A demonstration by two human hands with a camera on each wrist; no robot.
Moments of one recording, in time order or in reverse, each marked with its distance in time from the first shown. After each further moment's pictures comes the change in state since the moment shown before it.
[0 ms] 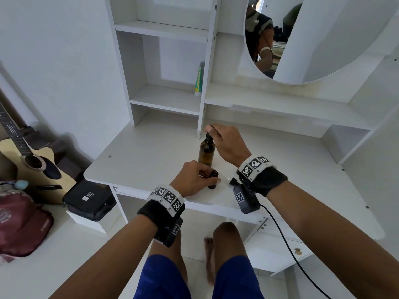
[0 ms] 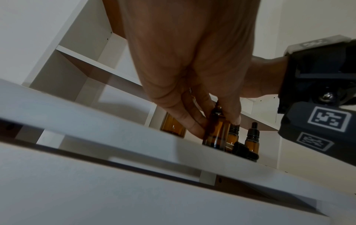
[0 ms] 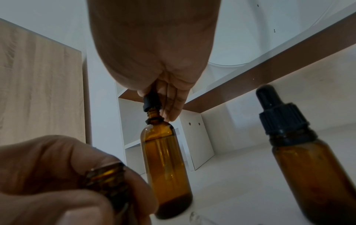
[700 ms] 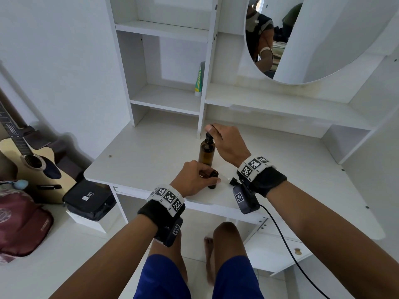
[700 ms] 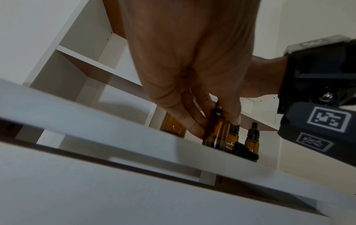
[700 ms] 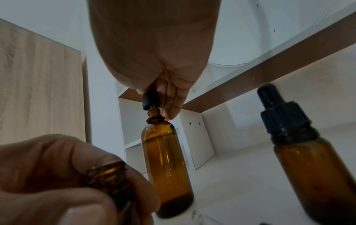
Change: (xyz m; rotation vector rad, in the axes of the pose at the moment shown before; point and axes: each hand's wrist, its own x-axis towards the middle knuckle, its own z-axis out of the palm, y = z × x) left_hand -0.001 0.002 -0.001 0.007 -0.007 0.007; right_hand 0.001 0.001 0.001 -0.017 0.027 -0.020
